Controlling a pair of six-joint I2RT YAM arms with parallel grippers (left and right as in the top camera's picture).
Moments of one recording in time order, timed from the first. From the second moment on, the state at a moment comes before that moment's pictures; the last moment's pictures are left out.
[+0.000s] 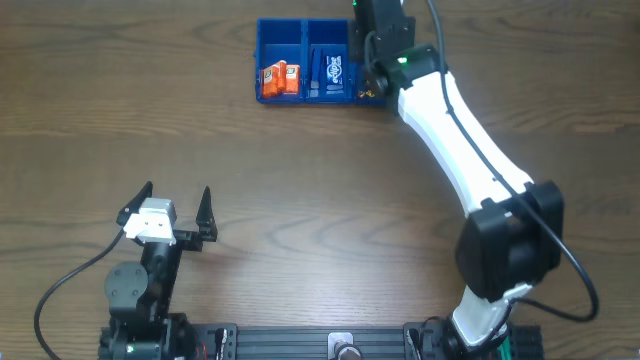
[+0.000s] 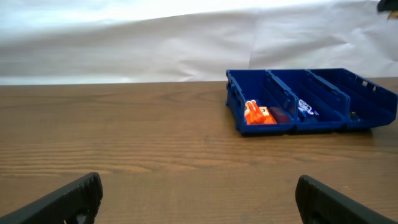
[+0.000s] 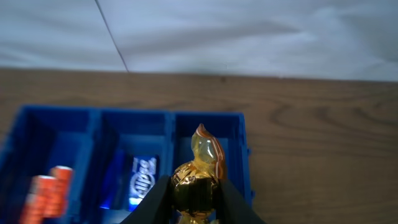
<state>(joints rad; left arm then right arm) -0.02 0.01 0.02 -0.11 0.12 -0.02 0.39 1.90 1.67 -0.45 0.35 0.20</state>
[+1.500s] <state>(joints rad) -0.02 0.01 0.02 -0.11 0.12 -0.02 0.24 1.70 1.65 -0.69 0.36 0.16</state>
